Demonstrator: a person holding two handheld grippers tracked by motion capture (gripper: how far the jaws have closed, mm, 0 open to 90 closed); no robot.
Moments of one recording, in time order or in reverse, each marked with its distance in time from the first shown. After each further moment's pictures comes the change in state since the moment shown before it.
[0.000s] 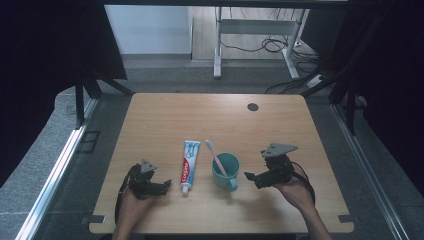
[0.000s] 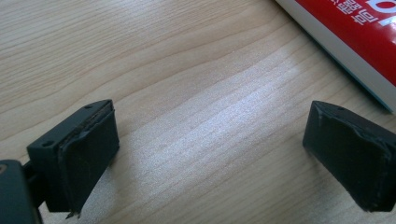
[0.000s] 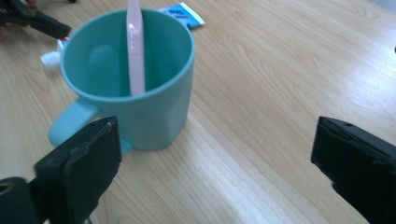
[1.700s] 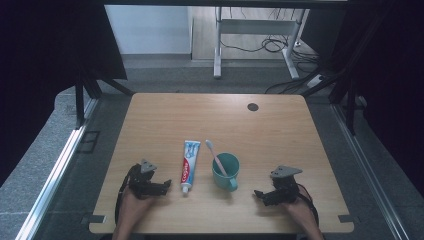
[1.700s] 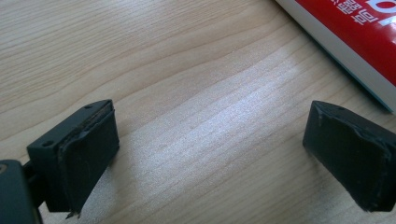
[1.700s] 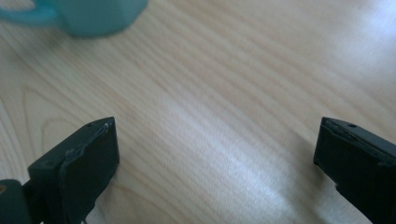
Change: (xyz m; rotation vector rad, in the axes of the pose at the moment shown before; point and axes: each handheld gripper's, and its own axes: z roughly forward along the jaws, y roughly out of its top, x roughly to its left) left arm 0.000 0.000 0.000 -0.001 0.000 0.000; right arm -0.007 -0.098 0.028 0.079 -0.052 0.092
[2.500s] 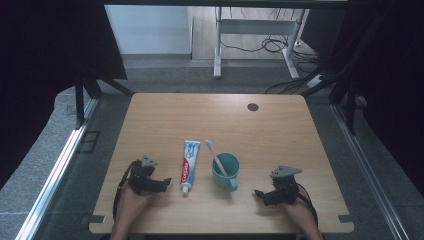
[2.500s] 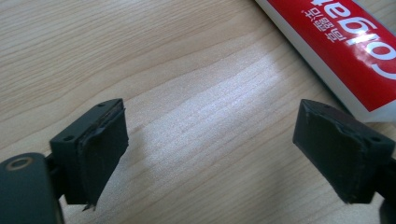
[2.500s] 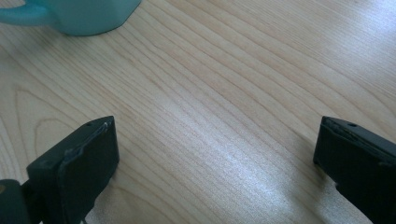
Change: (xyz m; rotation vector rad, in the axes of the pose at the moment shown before) left arm -0.002 0.019 -0.011 0.074 -0.028 -0.014; right arm -0.001 0.000 0.000 0.004 -0.013 0.015
